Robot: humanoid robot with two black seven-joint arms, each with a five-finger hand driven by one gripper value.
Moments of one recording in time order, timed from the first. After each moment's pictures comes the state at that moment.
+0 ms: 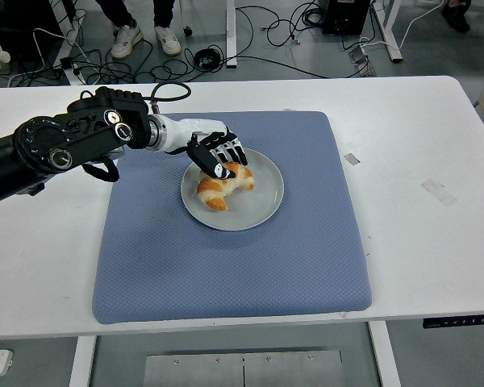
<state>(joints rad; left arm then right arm) -1.30 0.20 0.01 -0.79 0.69 -0.34 0.06 -0.09 0.00 0.07 0.11 -0.11 -0.10 0.22</state>
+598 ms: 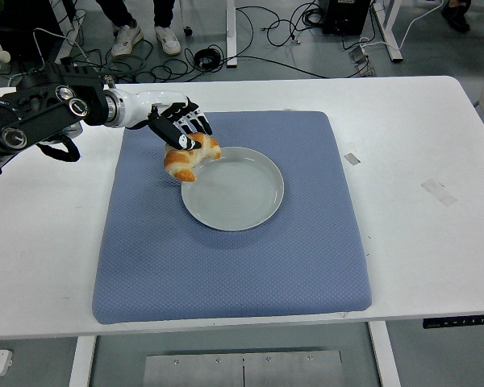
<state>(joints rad) -1.31 0.33 -0.03 -0.78 0.69 -0.34 0.05 -0.09 0.00 0.07 0.12 -0.11 -0.10 0.22</state>
